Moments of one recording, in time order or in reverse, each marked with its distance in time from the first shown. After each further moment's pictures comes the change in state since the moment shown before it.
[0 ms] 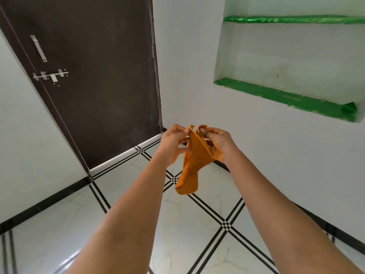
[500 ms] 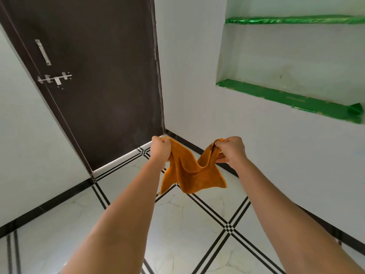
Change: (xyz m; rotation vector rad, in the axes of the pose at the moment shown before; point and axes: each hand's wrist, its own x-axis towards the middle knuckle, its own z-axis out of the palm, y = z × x) left_hand 0.017 -0.009 -0.025 0.534 0.424 -0.142; right_hand 0.015 0.010 -0.026 -0.379 0.351 0.048
